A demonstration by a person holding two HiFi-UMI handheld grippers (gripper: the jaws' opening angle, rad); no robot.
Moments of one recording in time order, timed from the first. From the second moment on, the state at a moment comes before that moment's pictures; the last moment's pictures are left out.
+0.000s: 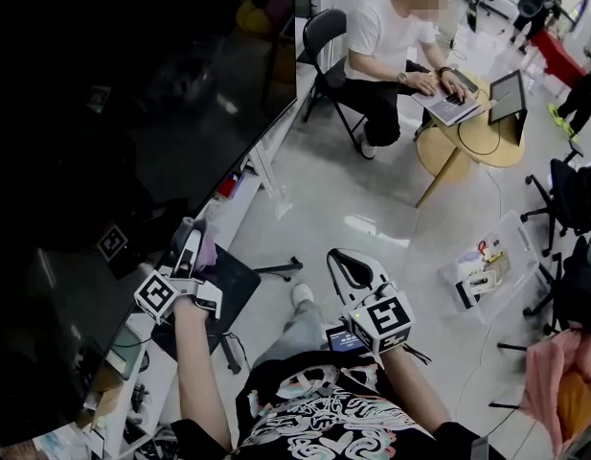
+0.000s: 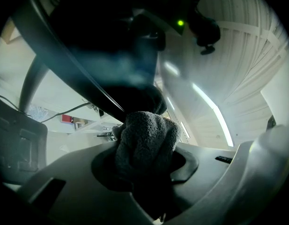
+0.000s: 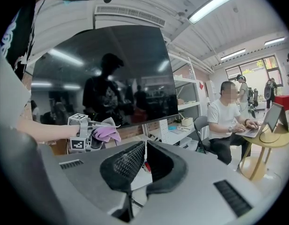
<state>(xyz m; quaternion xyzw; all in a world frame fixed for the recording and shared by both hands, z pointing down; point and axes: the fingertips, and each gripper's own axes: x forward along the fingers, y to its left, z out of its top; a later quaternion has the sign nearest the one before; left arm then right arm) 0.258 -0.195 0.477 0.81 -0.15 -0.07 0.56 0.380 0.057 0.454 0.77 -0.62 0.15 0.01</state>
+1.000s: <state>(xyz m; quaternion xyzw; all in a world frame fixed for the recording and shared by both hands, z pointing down) 0.386 -0.197 0.475 0.81 -0.09 -0.04 0.58 0.476 0.027 0.470 0.80 -0.57 0.17 0.00</state>
